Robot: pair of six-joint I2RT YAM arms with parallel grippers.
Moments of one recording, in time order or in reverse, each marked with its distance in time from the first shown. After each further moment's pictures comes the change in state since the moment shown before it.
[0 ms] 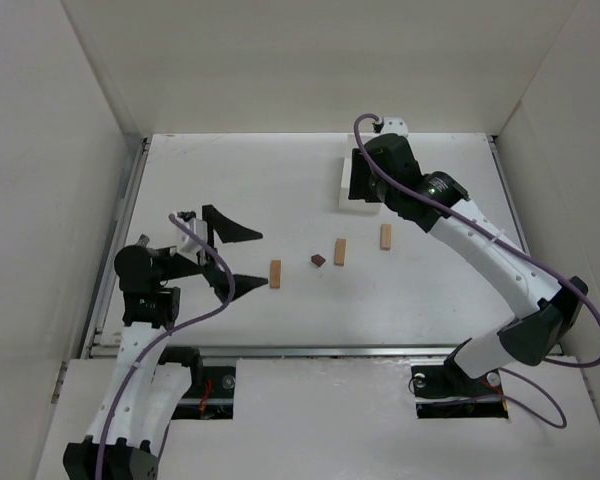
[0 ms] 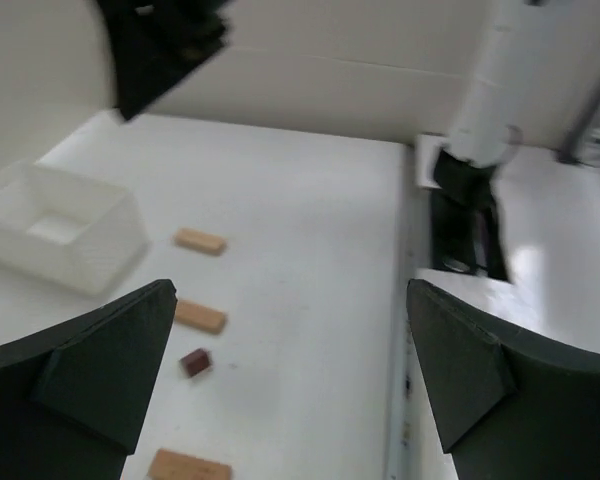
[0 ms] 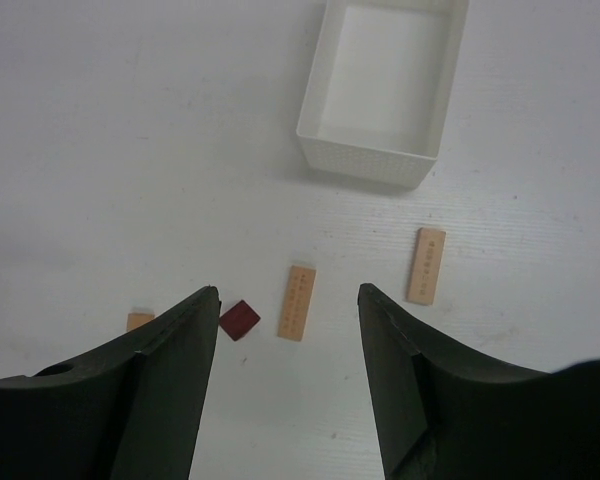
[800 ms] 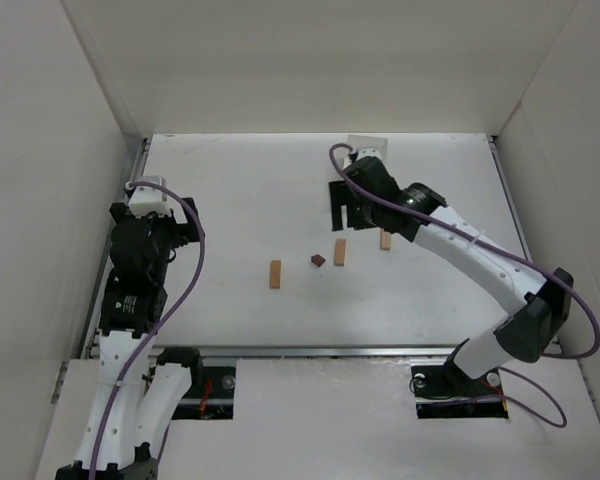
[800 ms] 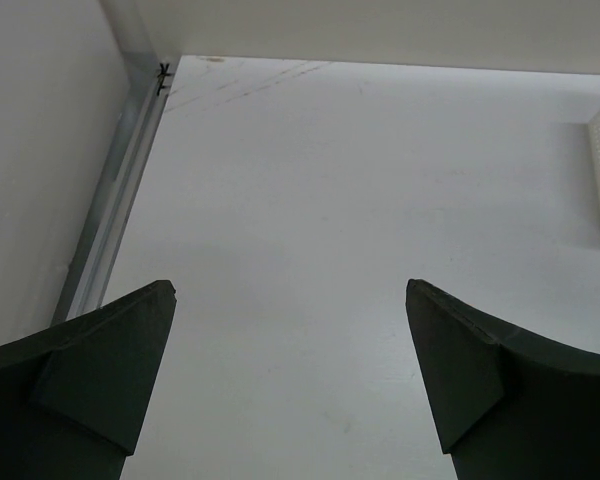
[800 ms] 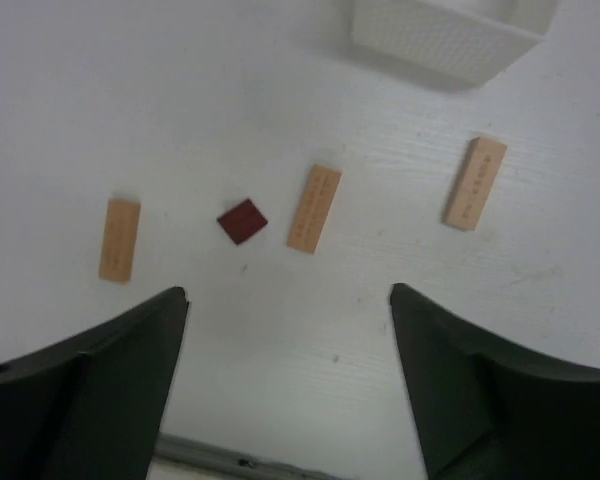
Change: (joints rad) left arm -0.008 -0.017 0.309 -1.015 -1.513 0.502; right arm 0.052 0.014 -0.085 -0.069 -0.083 0.022
